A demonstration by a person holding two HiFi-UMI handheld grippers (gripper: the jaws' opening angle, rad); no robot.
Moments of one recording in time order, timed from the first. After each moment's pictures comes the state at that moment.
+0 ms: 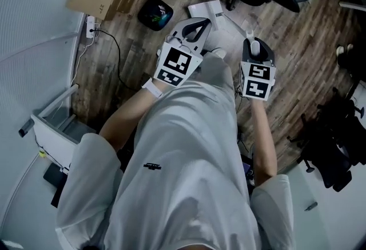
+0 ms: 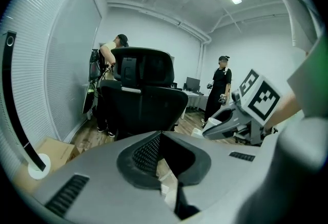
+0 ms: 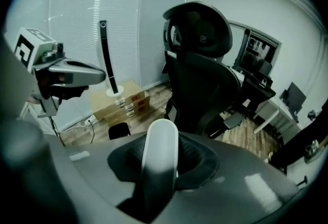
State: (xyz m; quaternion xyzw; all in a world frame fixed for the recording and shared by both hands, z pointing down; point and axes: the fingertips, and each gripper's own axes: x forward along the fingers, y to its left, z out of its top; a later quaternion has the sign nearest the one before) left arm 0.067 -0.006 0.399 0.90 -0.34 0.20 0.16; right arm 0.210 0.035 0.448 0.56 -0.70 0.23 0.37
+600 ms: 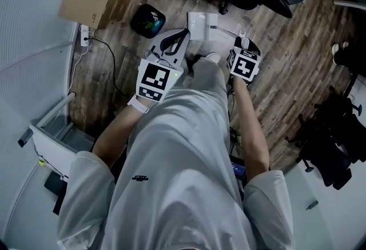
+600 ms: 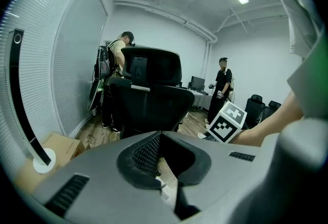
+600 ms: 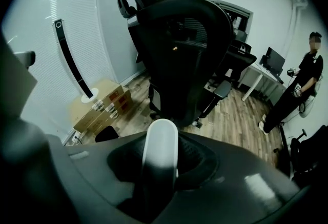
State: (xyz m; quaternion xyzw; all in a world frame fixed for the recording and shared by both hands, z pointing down) left arm 0.041 -0.012 0.396 0.89 -0.37 0.20 0.18; right arm 0.253 0.013 0.550 0.64 -0.59 0.35 0.34
